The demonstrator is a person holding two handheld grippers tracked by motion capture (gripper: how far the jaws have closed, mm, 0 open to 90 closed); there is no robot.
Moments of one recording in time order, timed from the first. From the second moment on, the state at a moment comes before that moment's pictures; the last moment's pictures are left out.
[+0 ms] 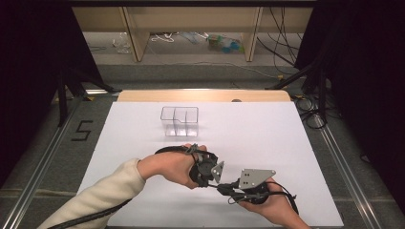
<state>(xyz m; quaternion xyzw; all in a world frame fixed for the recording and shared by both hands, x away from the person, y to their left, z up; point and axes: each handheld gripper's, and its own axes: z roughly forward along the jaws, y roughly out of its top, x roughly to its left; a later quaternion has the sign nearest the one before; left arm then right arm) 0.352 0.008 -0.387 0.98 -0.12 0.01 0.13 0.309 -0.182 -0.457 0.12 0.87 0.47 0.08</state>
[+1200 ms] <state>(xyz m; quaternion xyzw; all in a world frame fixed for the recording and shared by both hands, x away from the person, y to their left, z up) 0.346 0.127 -0.405 0.91 0.08 0.08 0.40 0.314 -0.194 -0.451 0.17 0.85 0.47 0.15</state>
